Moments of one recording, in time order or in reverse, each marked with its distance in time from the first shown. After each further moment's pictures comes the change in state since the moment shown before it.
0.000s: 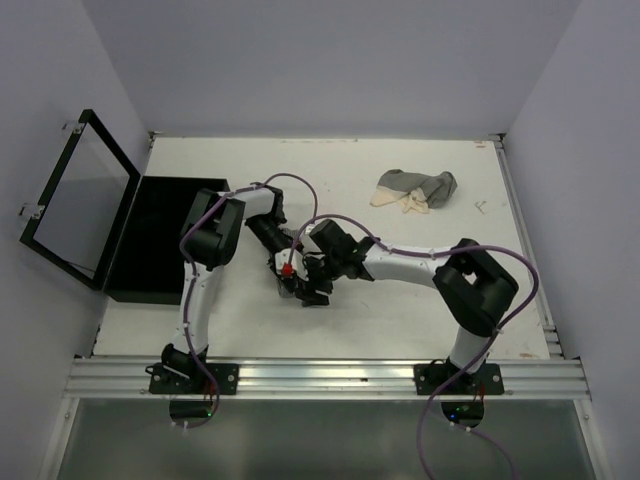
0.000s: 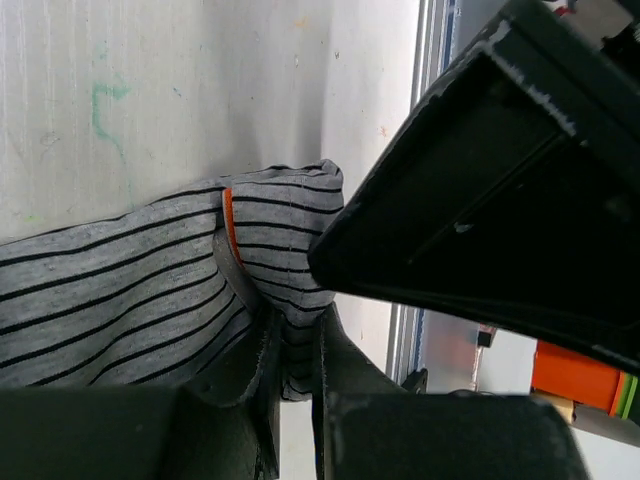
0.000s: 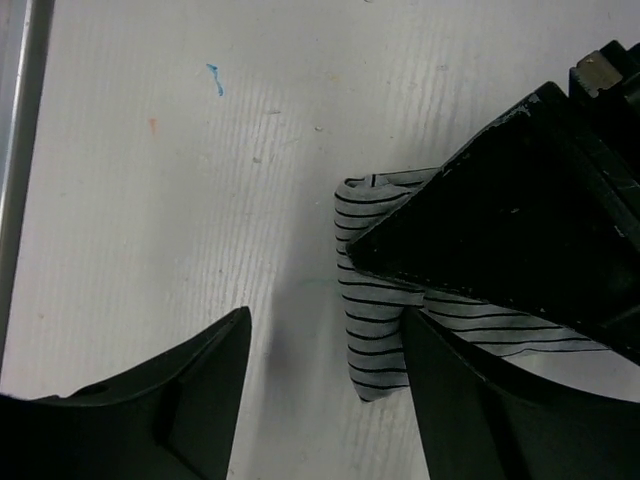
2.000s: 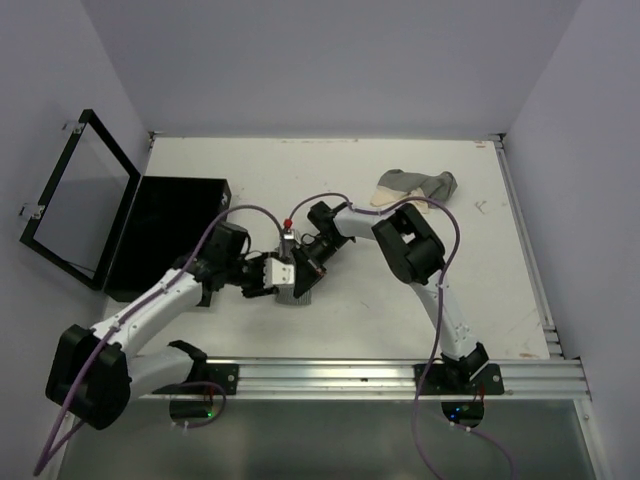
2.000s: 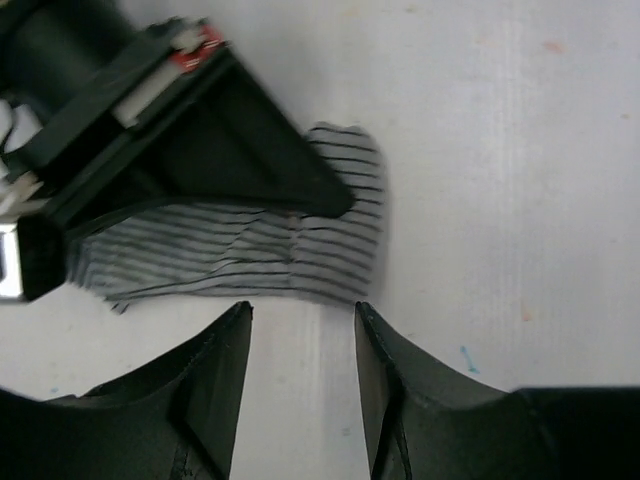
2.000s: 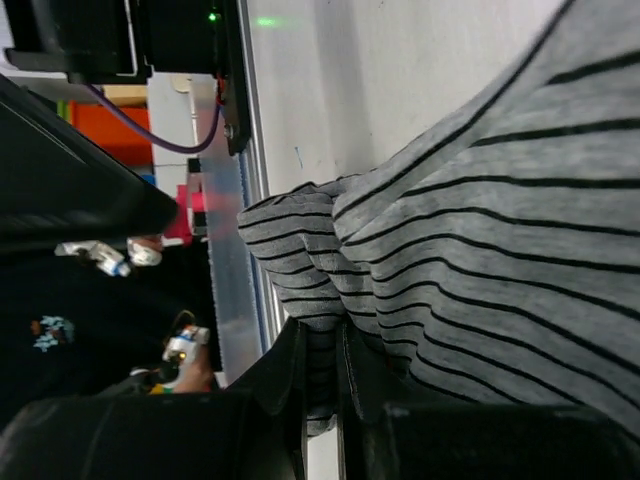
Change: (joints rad) left arm -0.043 -1.259 -0.951 1.007 -0.370 -0.118; right arm -0.195 0.637 0.594 -0.569 -0.637 0.416
